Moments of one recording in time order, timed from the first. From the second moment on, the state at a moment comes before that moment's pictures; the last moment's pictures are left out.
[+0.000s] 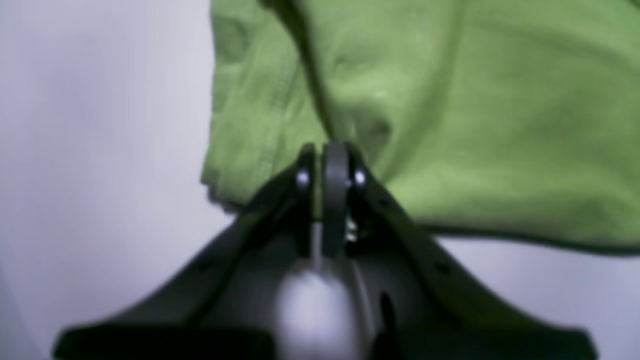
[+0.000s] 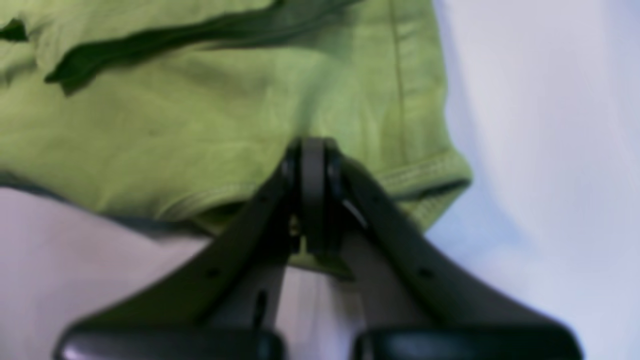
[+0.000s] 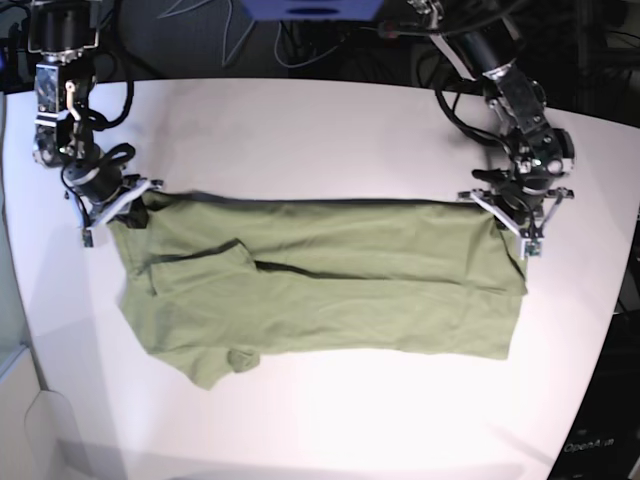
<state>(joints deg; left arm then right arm) -0.8 6.9 -37.3 83.9 16.1 -32.4 36.8 -9.8 20.7 8.0 76.5 27.3 19.9 -27.7</state>
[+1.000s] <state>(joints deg) 13.4 8.2 -37.2 95.1 13.6 -38.4 37.1 -33.4 22.2 13.1 81.2 29.1 22.0 -5.9</state>
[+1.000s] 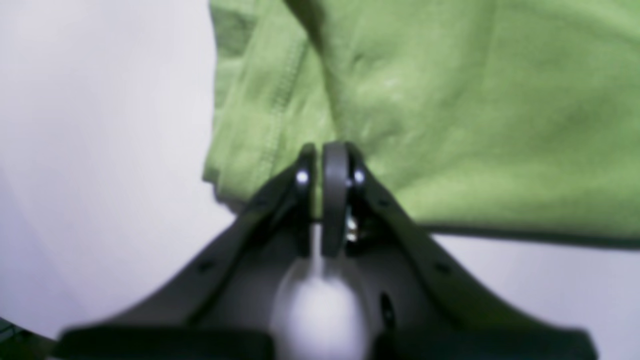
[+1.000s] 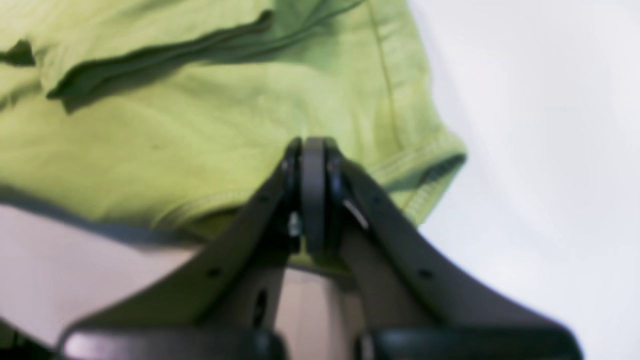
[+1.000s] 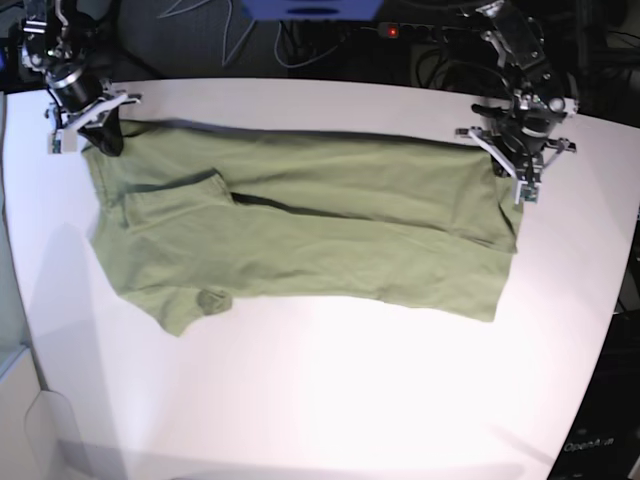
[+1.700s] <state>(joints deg) 17.0 8.1 -41.9 97.4 12.1 -39.9 37.7 -35.6 20.0 13.4 81.0 28.9 21.6 -1.3</state>
